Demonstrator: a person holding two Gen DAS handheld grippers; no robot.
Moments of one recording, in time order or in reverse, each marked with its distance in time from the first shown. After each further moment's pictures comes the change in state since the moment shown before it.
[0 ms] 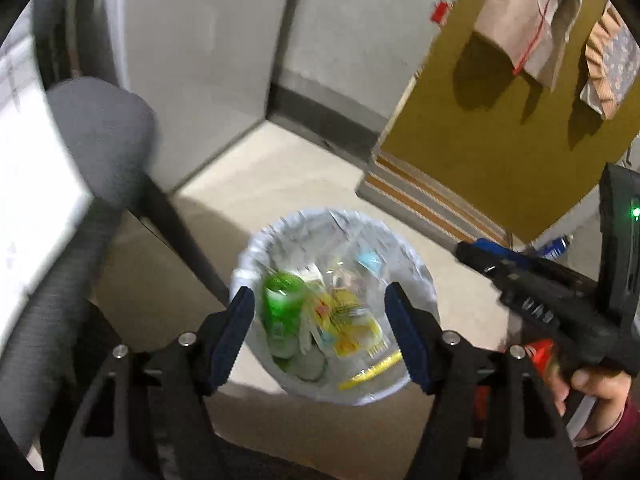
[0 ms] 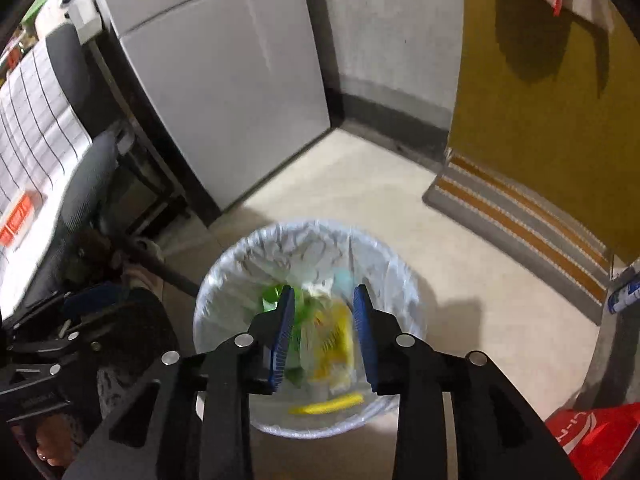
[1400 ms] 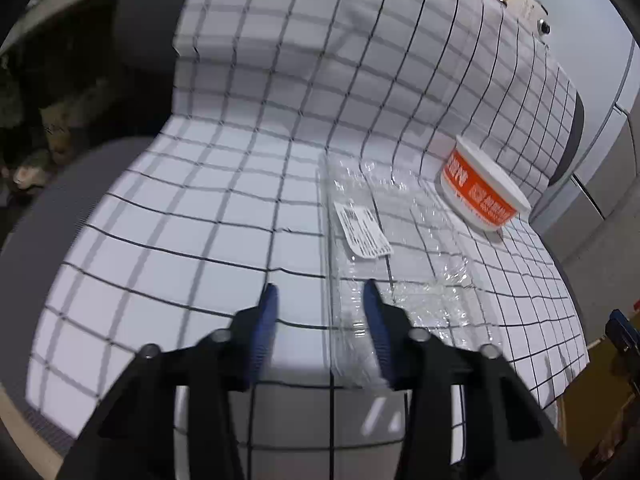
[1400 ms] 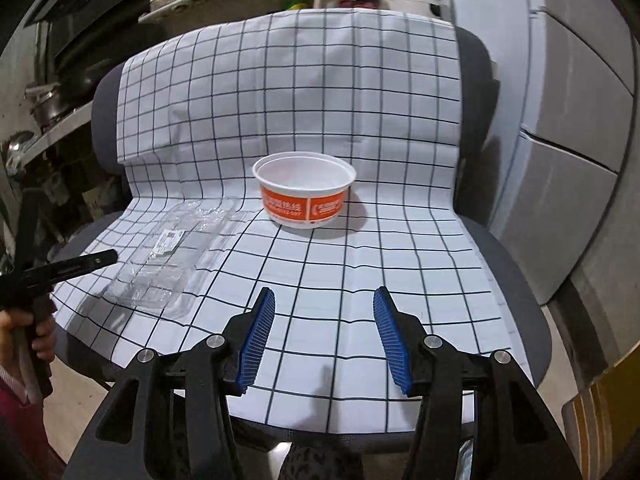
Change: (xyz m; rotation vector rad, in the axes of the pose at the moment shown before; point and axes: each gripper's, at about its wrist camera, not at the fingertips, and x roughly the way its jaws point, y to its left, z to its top) left arm -0.322 0.367 -0.189 -0.810 -0.323 0.569; right arm -0.100 0.393 -0.020 -0.712 -0.190 0.479
